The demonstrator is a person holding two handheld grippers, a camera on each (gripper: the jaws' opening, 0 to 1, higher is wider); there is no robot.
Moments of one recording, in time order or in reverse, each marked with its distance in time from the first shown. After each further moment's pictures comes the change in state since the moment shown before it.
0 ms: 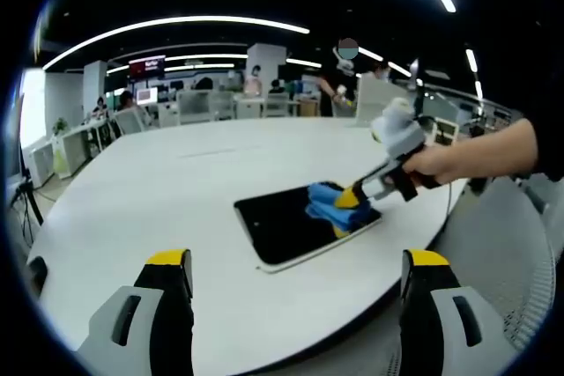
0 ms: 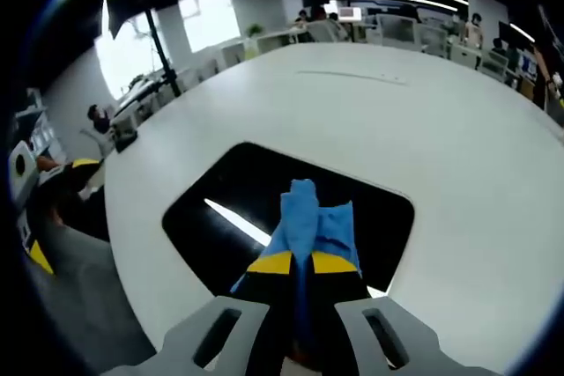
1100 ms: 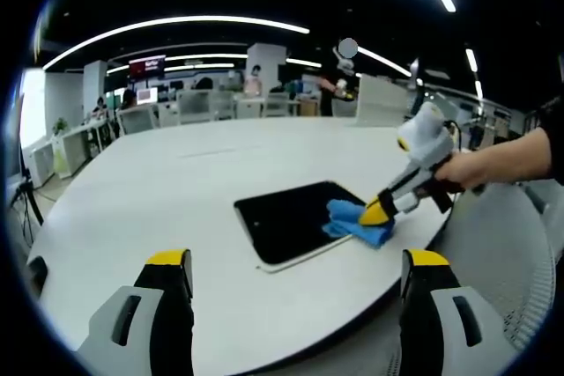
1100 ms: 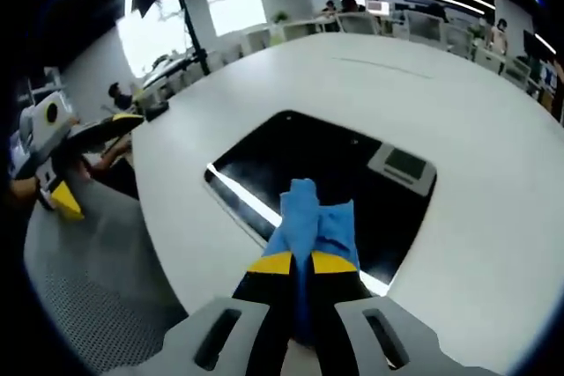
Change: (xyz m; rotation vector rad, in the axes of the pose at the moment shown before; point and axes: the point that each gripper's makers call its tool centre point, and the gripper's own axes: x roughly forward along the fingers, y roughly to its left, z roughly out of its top) left arm 0.001 0.000 -0.001 0.000 0.002 -0.001; right arm -0.027 0.028 -0.034 -0.073 0.056 0.085
